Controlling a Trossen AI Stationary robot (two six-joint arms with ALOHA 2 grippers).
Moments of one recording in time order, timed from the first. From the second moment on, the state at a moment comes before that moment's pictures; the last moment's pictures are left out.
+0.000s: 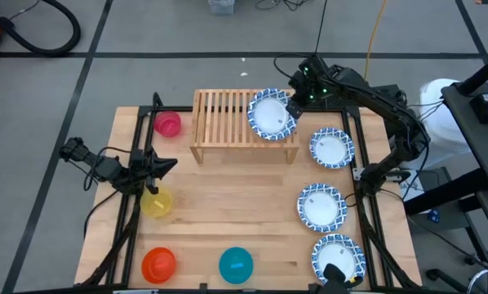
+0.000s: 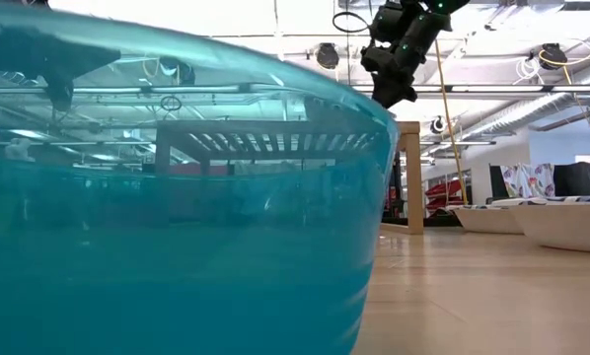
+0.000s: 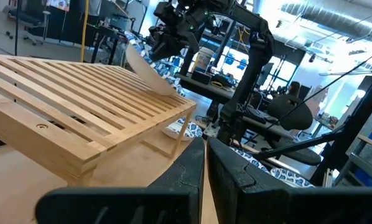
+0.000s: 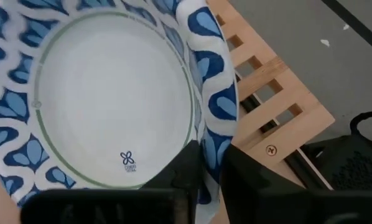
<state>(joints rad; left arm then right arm) -0.50 0.01 0.11 0.03 -0.79 -0.29 -0.76 1.55 1.50 -0.91 -0.19 -0.09</state>
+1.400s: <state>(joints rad) -0.50 0.01 0.11 0.03 -0.79 -0.23 -0.58 1.24 1.50 -1.15 -0.10 -0.38</state>
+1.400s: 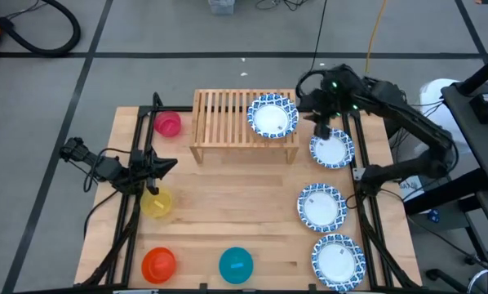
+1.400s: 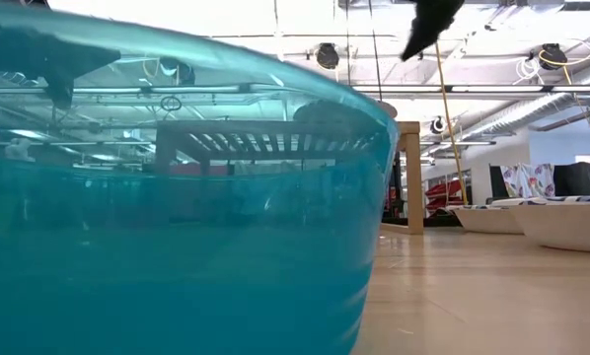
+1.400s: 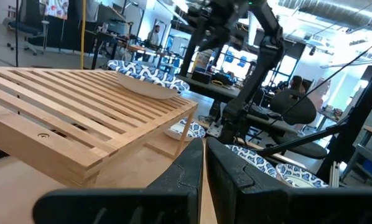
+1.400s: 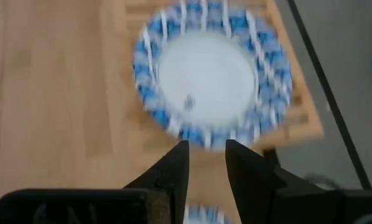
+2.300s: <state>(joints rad) -0.50 0.01 0.11 0.03 -0.79 -0.24 -0.54 1.24 1.29 -1.58 0.00 0.27</state>
